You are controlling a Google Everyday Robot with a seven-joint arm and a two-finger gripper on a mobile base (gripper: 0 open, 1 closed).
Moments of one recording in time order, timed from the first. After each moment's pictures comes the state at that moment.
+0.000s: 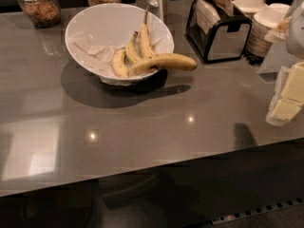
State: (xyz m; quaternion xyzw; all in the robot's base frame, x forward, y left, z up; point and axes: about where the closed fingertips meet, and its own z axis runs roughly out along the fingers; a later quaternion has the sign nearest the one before) arm 0.438 -0.217 0.976 -0.60 0.78 -0.03 0.16
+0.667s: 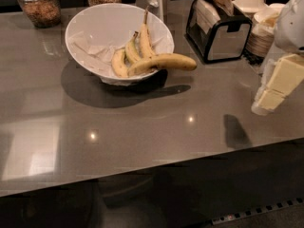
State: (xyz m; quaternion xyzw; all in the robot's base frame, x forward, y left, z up) arm 0.463 -0.201 0.976 -0.61 0.76 -0.02 0.21
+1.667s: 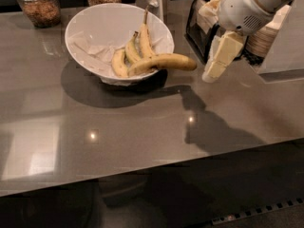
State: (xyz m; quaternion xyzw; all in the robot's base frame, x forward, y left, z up) arm 0.561 -0.121 0.969 -0.68 0.68 0.04 0.29
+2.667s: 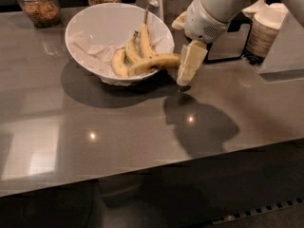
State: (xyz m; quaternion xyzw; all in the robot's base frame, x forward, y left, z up) arm 0.601 -0.069 0.919 -0.70 0.66 0.06 0.25
